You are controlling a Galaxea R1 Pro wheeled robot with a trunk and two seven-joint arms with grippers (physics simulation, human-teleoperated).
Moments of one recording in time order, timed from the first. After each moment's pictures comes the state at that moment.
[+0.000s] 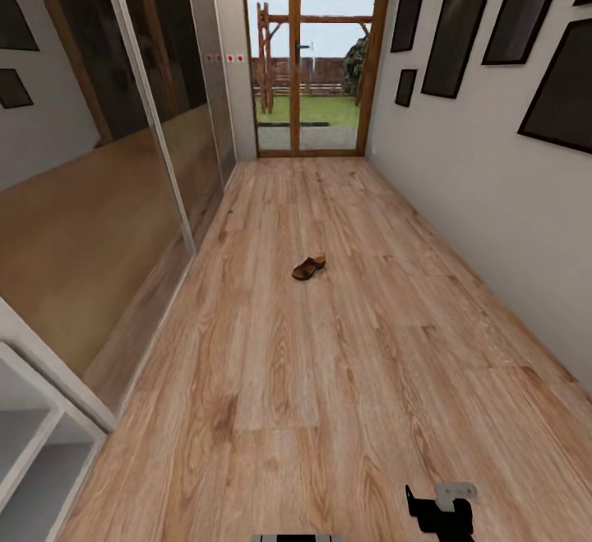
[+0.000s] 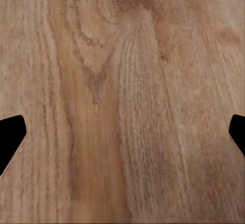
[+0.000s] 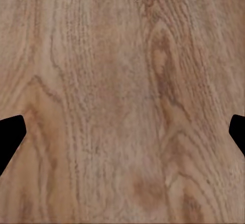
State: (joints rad) left arm -0.09 0.12 0.24 -0.41 -0.02 -0.52 -0.38; right arm -0.47 -0.09 -0.06 -0.03 0.06 -0.52 -0.05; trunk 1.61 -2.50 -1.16
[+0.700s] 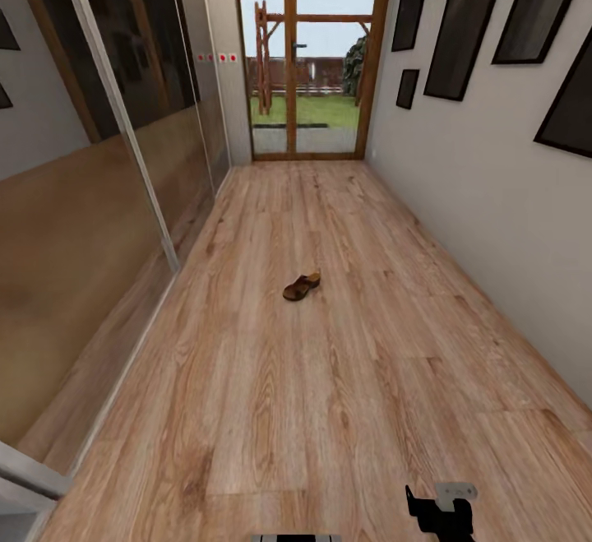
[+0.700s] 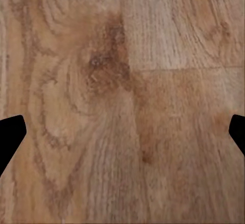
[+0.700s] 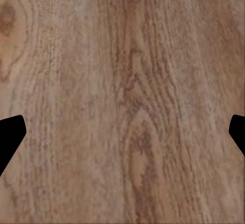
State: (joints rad) left arm -0.09 0.12 0.24 -0.41 -0.02 -0.52 -0.38; right arm -0.47 -0.09 -0.06 -0.03 0.06 -0.52 -0.05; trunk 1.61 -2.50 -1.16
